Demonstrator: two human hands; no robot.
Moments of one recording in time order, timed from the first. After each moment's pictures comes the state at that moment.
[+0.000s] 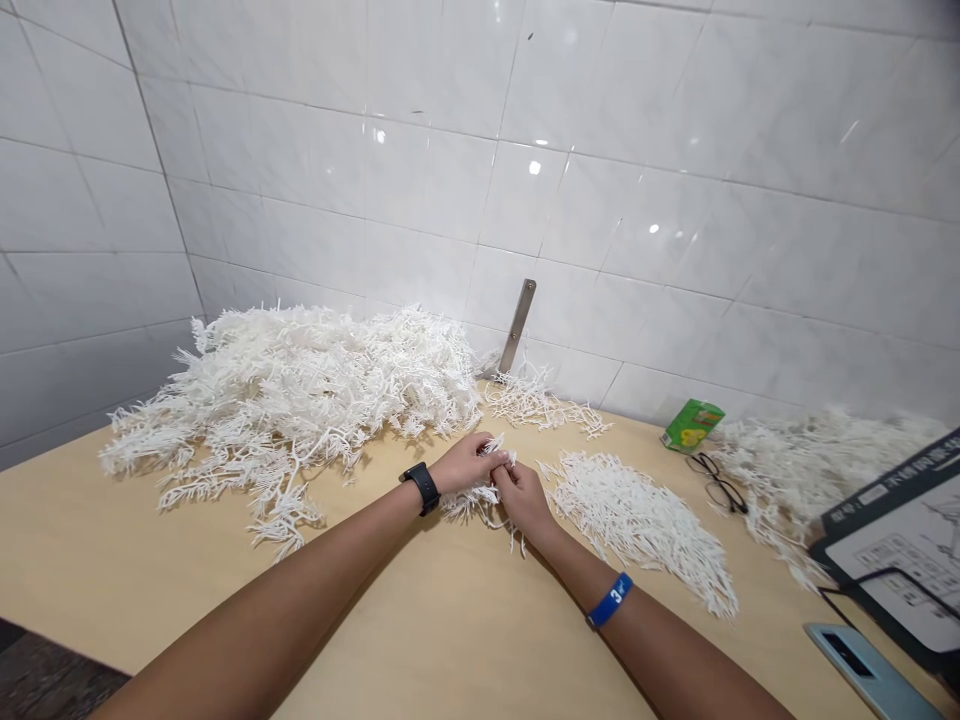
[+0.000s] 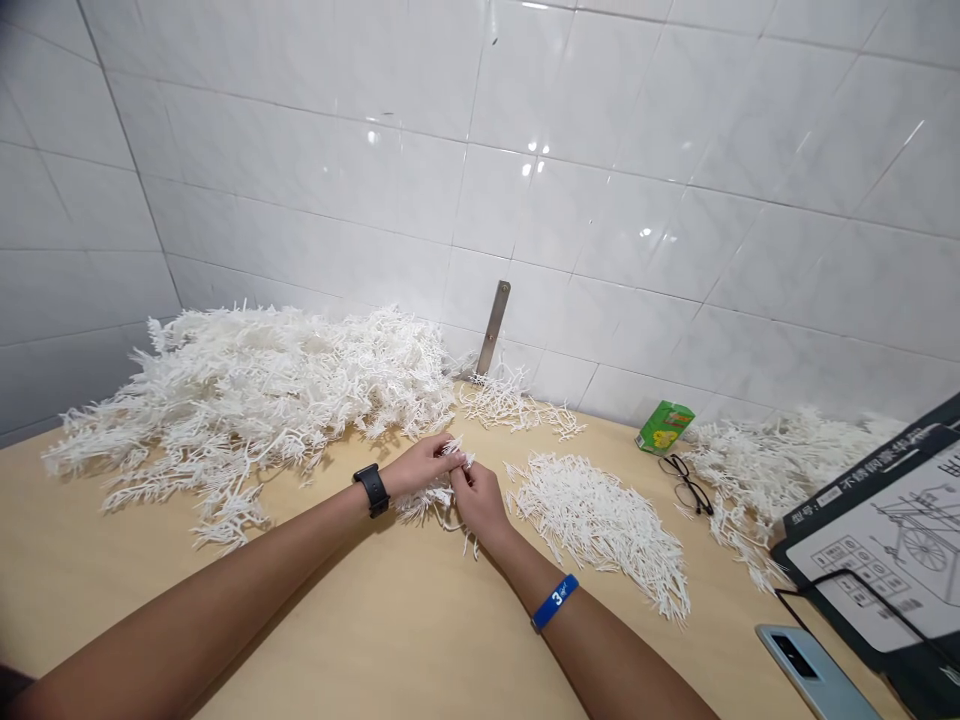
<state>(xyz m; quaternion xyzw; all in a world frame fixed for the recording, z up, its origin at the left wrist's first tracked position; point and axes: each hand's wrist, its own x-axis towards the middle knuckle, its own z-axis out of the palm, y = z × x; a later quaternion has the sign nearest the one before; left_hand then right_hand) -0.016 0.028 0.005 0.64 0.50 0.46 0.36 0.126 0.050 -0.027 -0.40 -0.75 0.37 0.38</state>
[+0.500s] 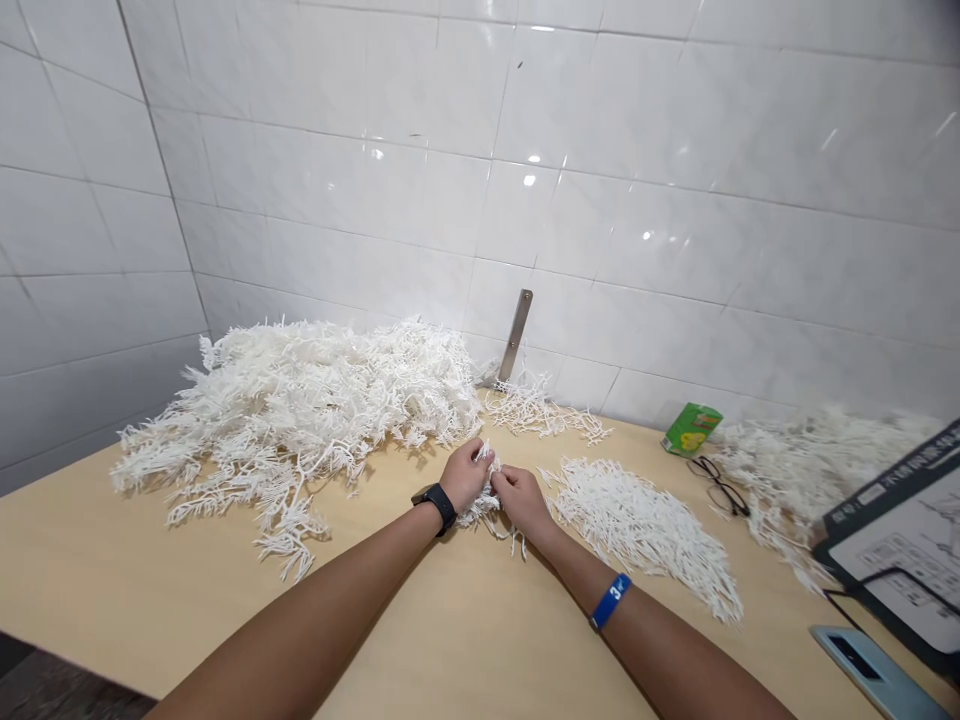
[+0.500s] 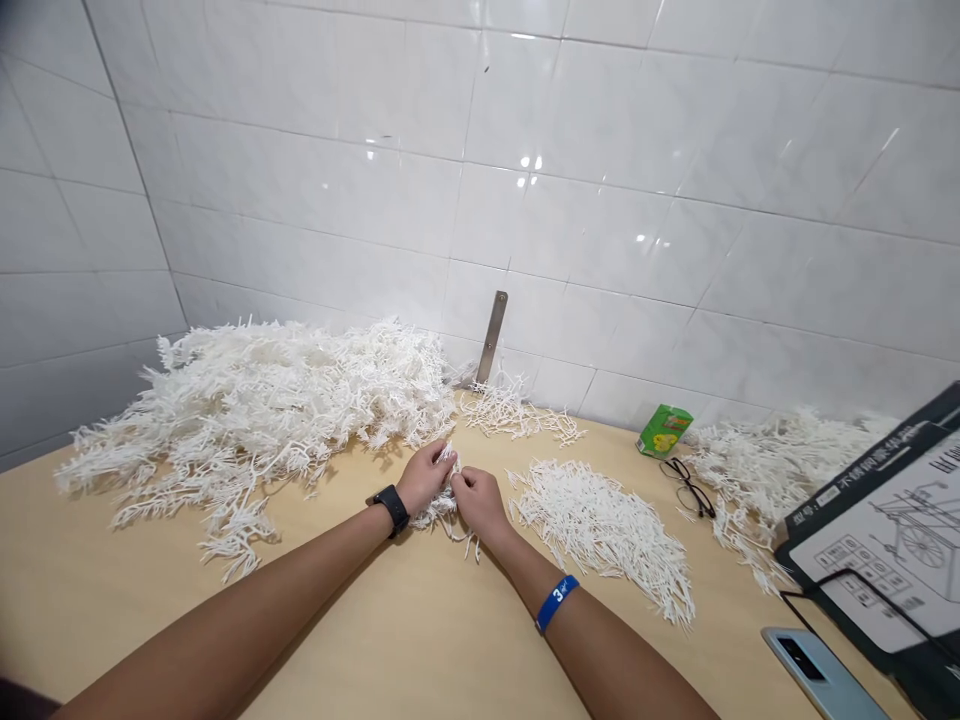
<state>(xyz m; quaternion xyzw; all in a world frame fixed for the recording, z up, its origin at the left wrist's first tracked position) -0.009 0.044 -0.027 0.54 0.58 0.55 0.26 0.117 0.059 -0.026 -0.42 -0.75 0.37 0.35</state>
